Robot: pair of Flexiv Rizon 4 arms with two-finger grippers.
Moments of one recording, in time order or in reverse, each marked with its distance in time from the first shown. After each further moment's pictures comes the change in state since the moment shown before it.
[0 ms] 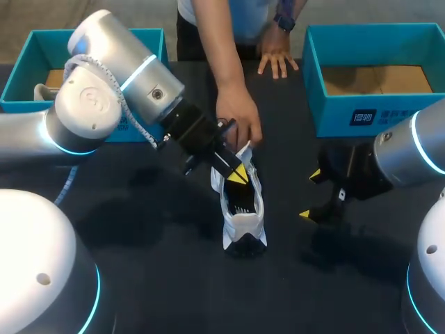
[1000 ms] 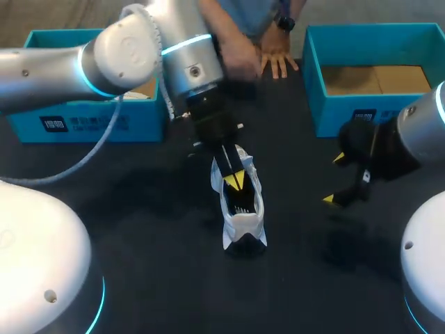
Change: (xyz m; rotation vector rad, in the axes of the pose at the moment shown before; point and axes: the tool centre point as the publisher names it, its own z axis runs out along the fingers) left arm 0.016 -0.001 0.000 -0.015 0.446 0.127; right arm -0.019 -0.003 -0.063 0.088 -0.045 -0.008
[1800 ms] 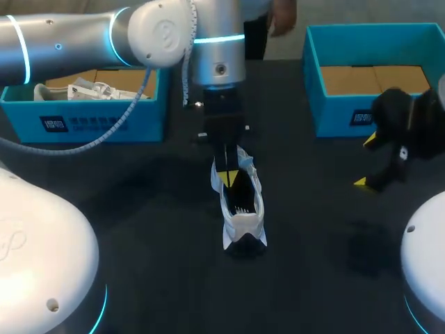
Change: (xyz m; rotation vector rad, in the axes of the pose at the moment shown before) left arm 0.015 0.037 -0.005 -0.146 0.253 0.024; right arm -0.005 -0.005 -0.074 0.045 0.032 0.005
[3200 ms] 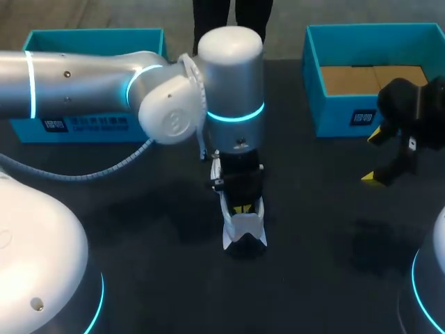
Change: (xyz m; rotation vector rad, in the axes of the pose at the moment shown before) left arm -0.027 0.033 0.074 -0.407 -0.059 -0.028; right arm -0.004 0.001 -0.013 0.010 0.036 -0.018
